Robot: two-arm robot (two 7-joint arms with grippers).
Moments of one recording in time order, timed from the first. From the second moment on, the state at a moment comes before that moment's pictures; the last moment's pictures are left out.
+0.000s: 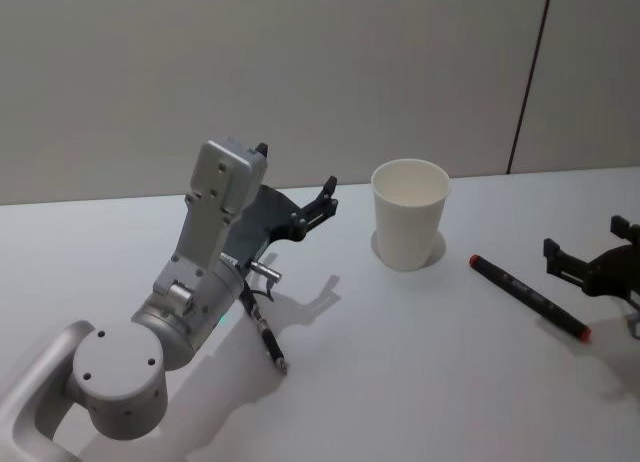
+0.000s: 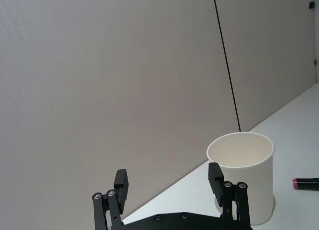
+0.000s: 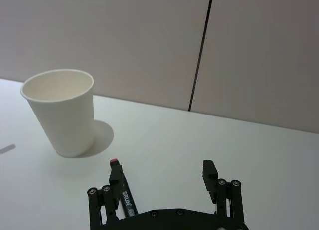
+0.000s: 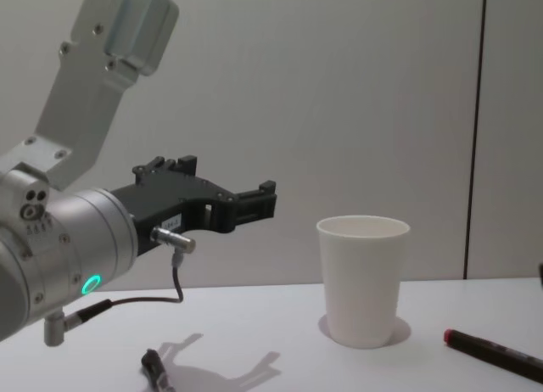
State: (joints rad) left arm -0.24 0.38 0.45 -1.63 -0.20 0.01 -0.01; right arm -0.03 0.47 -0.13 -1.83 0.35 0.36 0.10
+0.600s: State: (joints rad) left arm -0.24 0.38 0.45 -1.63 -0.20 0.01 -0.01; right arm 0.04 0.43 -0.18 -1.75 0.27 0.50 0.17
